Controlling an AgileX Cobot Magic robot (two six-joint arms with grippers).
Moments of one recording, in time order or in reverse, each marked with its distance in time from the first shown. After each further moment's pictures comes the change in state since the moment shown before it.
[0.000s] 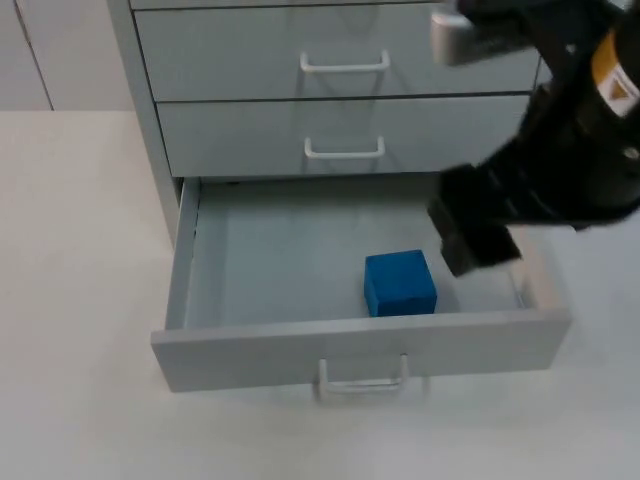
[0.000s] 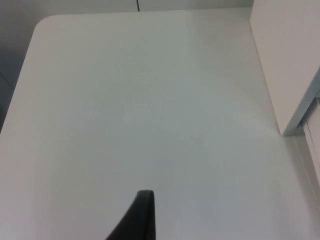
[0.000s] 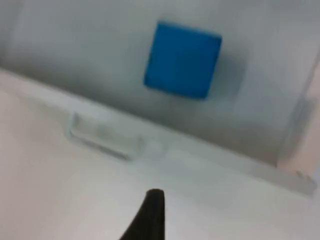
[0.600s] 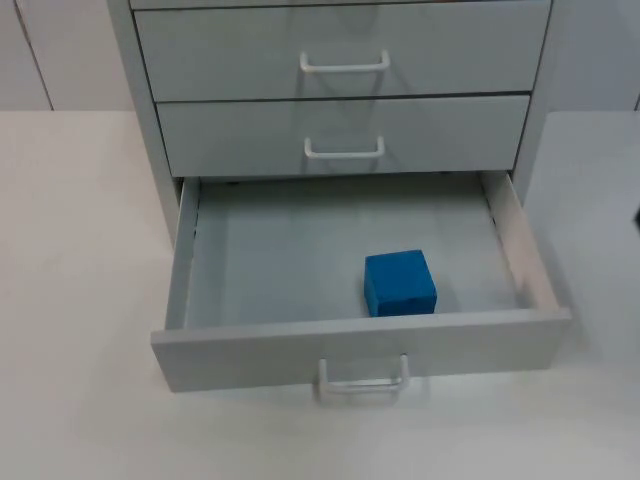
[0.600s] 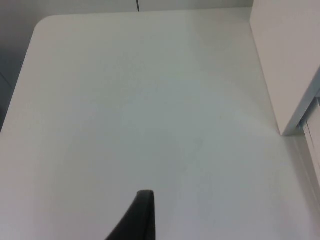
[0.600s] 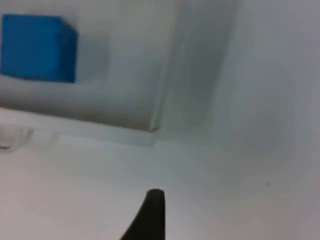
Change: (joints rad) right arm -0.371 -0.276 0.173 0.172 0.007 -0.274; left arm 0.000 0.000 0.000 0.000 0.000 0.000
